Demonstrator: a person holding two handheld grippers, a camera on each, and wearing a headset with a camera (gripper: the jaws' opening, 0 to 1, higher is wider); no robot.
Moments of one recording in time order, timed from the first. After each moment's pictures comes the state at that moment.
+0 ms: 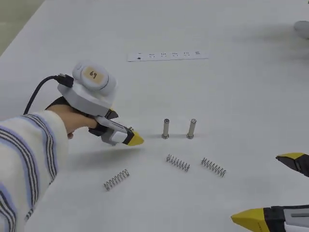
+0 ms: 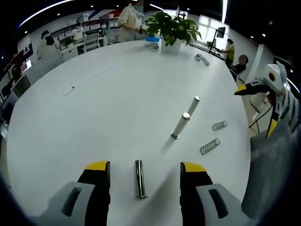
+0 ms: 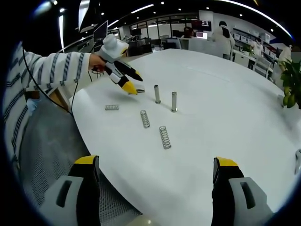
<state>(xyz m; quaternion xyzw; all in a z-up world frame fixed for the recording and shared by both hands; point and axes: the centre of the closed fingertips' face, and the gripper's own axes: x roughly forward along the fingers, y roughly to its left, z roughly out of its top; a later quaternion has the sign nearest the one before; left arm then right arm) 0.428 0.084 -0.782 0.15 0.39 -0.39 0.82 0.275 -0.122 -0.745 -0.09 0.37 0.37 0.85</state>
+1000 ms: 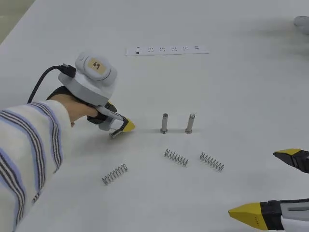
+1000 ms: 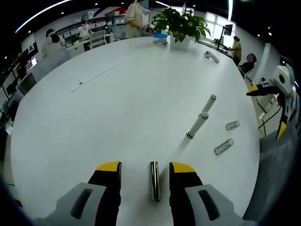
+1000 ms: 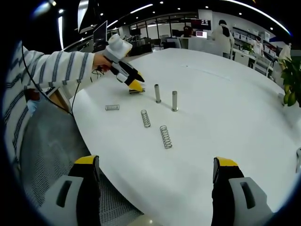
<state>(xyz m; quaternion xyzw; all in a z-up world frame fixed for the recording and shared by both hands) 0.444 0.093 -0.793 0.16 0.41 -0.36 0.82 0.274 -0.121 -0.745 -0.08 0.37 0.37 0.85</state>
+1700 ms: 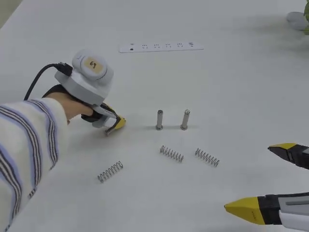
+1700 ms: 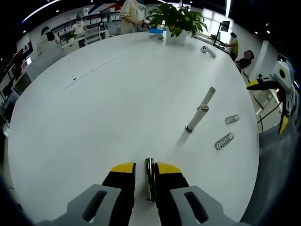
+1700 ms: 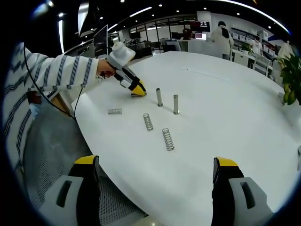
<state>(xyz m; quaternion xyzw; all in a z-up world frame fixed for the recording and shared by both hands) 0.440 0.093 -0.805 0.18 0.42 -0.37 0.81 0.271 -0.119 -0.738 -0.07 0.36 0.37 0.85</state>
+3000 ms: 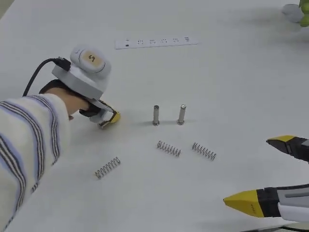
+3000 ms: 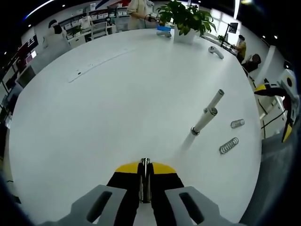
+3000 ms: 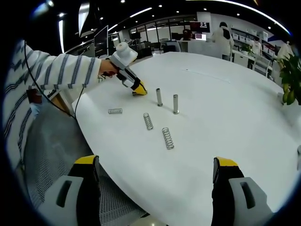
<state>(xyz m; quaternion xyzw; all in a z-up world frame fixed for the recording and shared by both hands) 0.445 0.096 -0.808 0.17 0.44 -0.34 0.81 0.268 -0.120 -0.737 -0.07 0.36 0.37 0.85</state>
